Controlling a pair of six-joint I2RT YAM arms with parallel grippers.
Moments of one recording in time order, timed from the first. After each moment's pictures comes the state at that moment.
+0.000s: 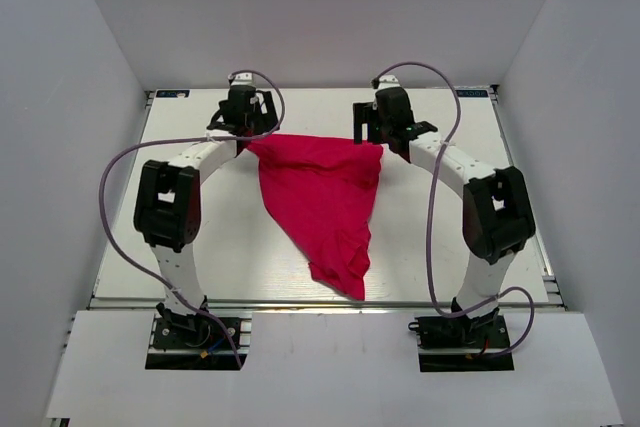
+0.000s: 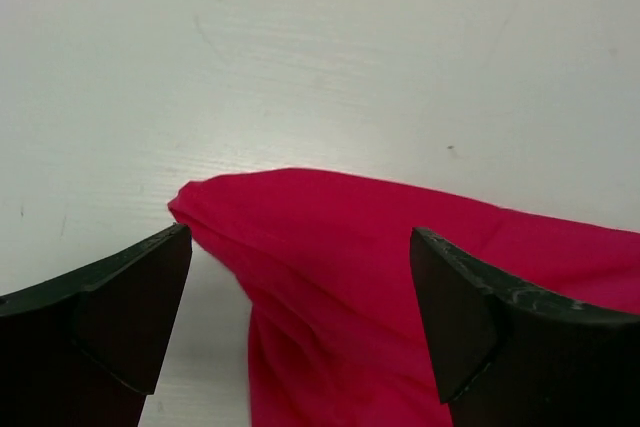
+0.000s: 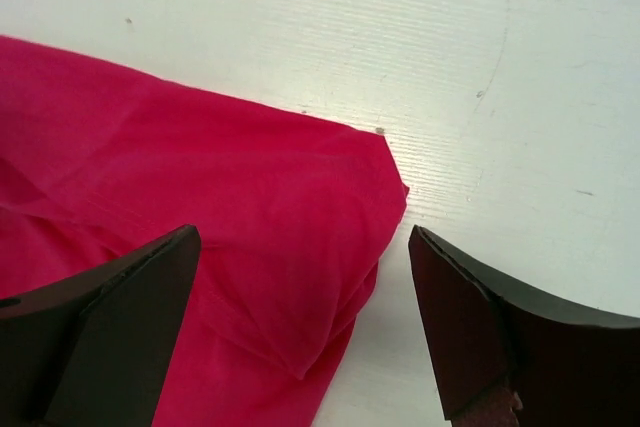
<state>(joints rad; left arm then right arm) -0.26 1.95 1.42 -0.04 -0.20 -0.32 0.45 1.85 1.41 -0.18 0.14 0.18</state>
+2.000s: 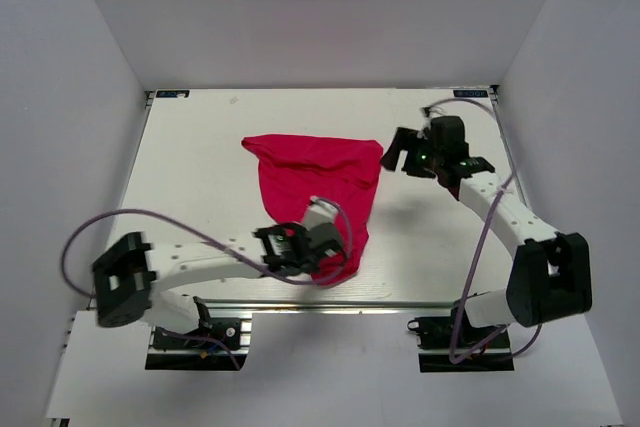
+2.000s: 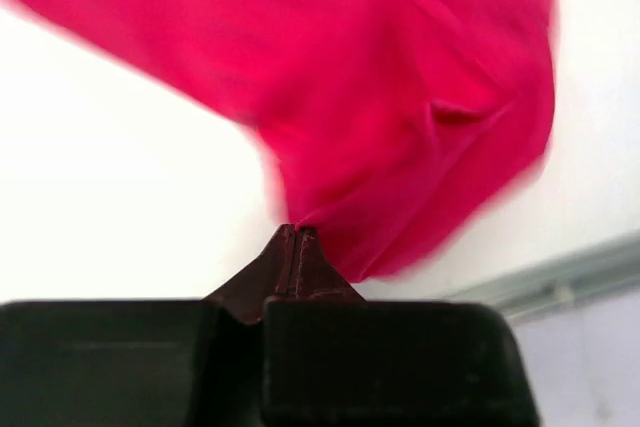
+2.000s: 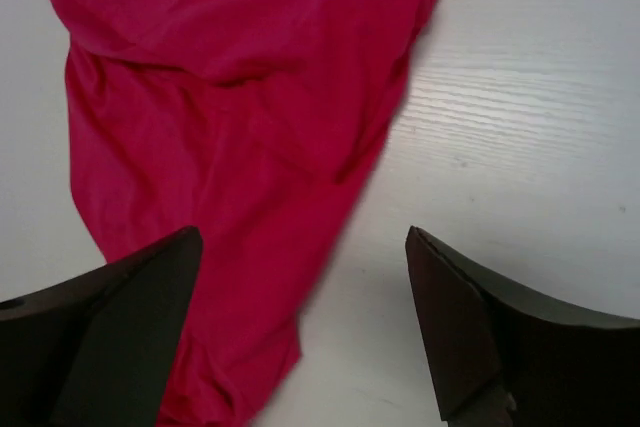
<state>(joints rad) -1.24 1.46 0.93 -0.59 -0.46 -0.67 0.26 1.37 0.98 -0.26 -0.18 0.32</state>
